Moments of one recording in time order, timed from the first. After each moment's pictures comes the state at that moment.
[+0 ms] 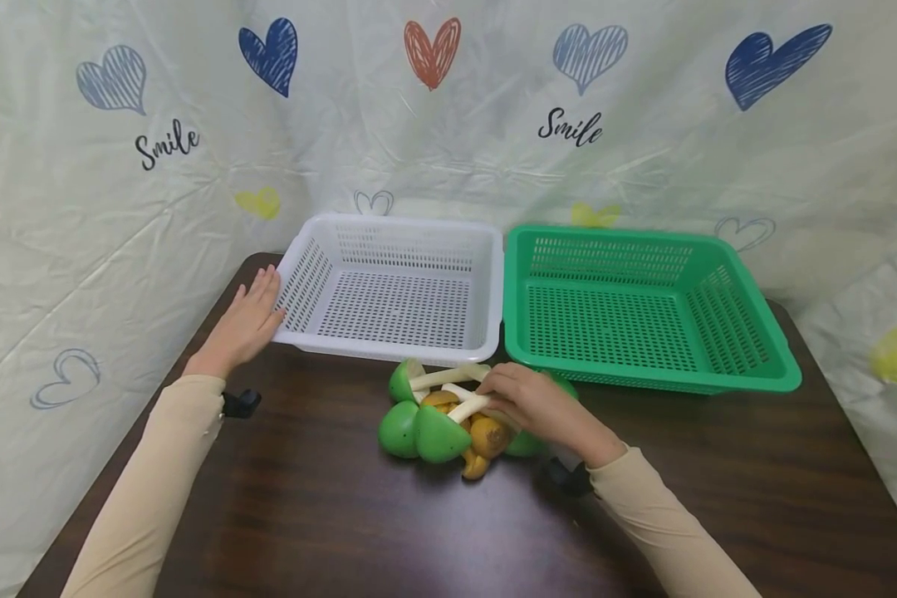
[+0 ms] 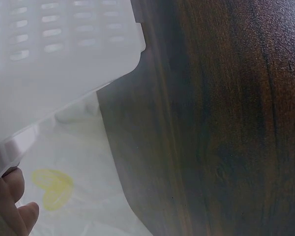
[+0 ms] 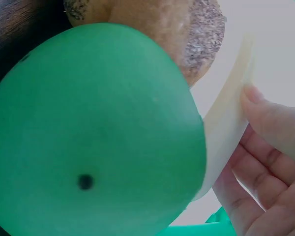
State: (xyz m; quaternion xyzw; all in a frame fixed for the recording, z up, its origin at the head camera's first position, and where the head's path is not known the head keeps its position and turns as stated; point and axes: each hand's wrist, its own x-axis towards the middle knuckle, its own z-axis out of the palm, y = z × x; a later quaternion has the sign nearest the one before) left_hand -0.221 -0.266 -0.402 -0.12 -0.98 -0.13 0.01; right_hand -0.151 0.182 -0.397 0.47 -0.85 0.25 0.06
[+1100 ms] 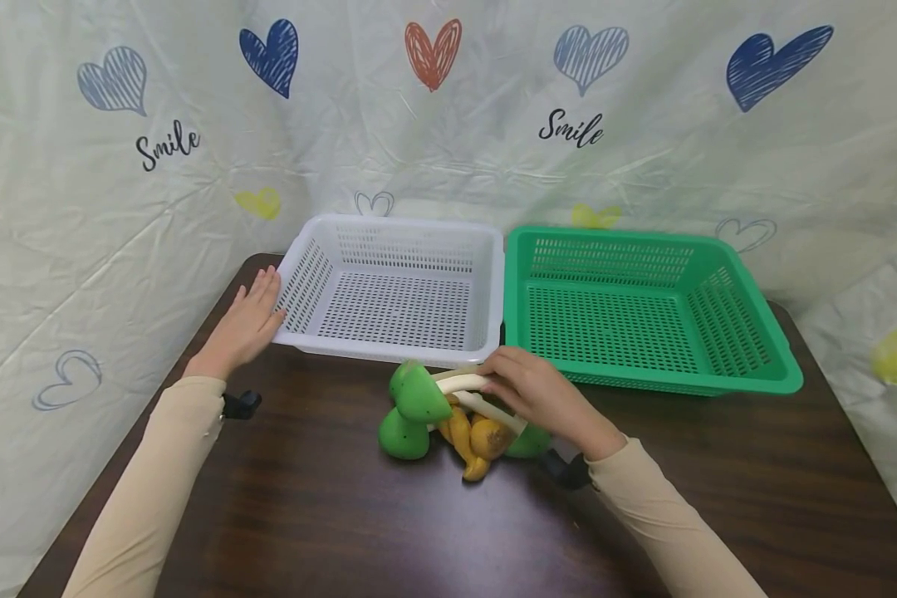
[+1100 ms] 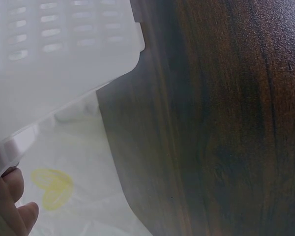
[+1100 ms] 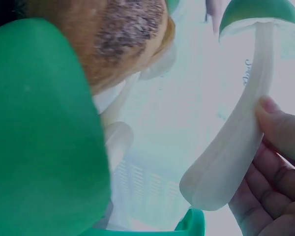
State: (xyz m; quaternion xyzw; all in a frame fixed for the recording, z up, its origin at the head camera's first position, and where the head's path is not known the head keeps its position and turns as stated) left_hand -0.224 -0.267 -0.405 -0.11 -0.99 -0.13 0.01; right_hand -0.157 0.175 -0.380 0.46 -0.83 0.27 0.13
